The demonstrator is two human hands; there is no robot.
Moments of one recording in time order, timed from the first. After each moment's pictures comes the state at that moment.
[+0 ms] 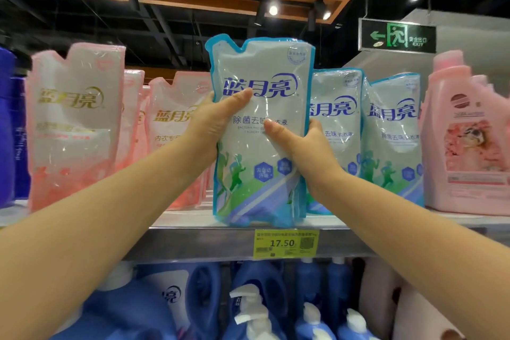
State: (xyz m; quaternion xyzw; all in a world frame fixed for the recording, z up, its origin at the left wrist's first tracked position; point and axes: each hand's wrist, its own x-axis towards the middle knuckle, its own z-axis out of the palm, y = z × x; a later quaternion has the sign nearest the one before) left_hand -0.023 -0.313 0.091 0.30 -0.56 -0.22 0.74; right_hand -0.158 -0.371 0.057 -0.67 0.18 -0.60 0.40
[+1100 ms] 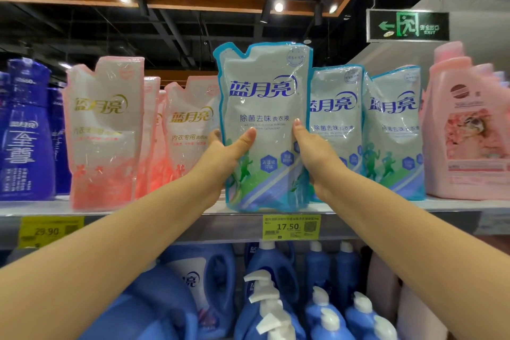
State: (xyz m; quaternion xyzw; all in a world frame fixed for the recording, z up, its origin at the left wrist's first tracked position) left_hand -0.035 -0.287 0.043 0.50 -0.48 -0.20 0.69; right_hand -0.159 -0.363 0.050 -0.64 0.28 -0.55 0.46
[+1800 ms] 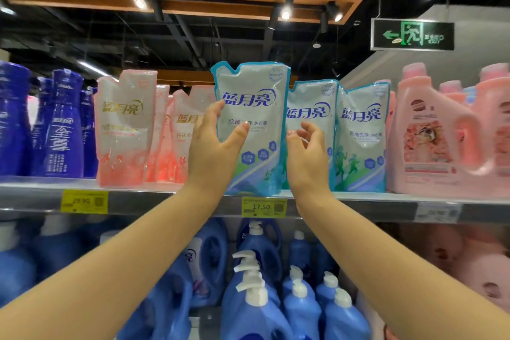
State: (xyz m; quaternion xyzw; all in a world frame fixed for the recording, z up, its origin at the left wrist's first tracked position) left_hand -0.111 -0.215 0.034 0.46 -0.51 0.13 0.71; right_hand -0.214 -0.283 0.027 -0.63 0.20 -0.68 0.32
